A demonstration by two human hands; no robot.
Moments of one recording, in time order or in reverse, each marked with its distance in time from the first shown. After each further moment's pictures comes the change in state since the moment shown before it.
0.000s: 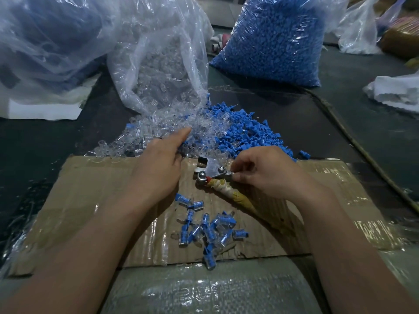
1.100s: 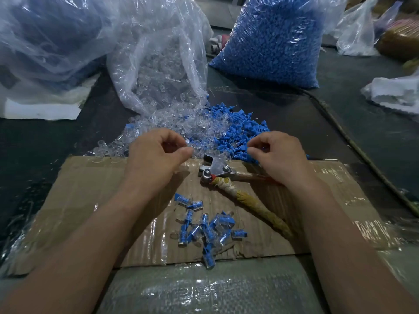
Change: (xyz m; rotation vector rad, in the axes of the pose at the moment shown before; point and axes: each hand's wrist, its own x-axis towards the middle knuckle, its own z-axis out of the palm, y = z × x) left_hand -0.006 0.009 -0.003 -0.572 0.198 -0.142; right_hand 0.012 0.019 -0.002 0.037 0.385 0.178
